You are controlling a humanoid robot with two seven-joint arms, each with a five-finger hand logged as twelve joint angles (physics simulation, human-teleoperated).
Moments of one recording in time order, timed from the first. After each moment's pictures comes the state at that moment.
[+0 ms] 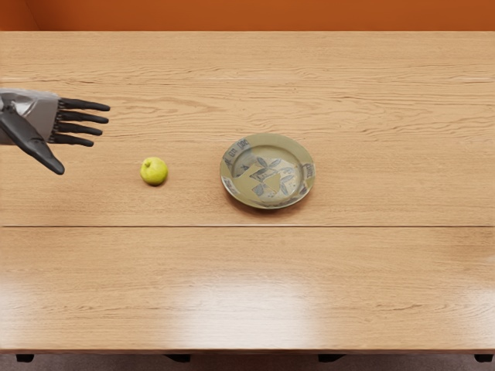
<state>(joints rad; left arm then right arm) -1.08 1.04 -0.47 -1.27 0.00 -0.61 0.61 -0.03 0.00 0.05 0.25 -0.15 0.07 -0.08</state>
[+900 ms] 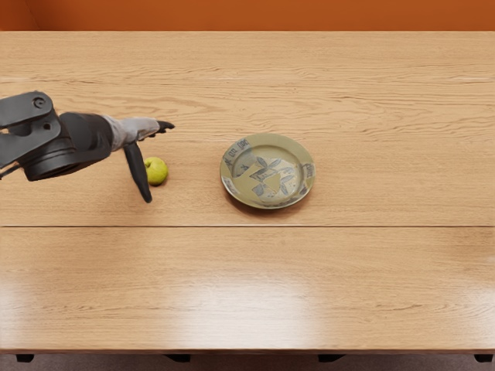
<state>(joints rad) -1.23 0.57 -0.14 -1.35 0.80 -0.08 0.61 -0.03 0.00 0.05 0.25 -0.15 0.07 -0.08</state>
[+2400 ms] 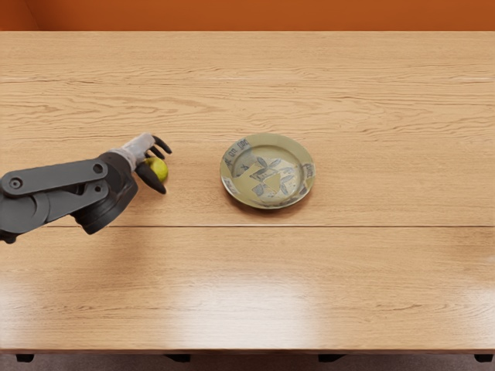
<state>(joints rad) -1.12 0.43 0.01 -1.29 0.86 0.43 0.61 -0.03 0.00 0.04 0.25 -0.15 0.07 -0.08</state>
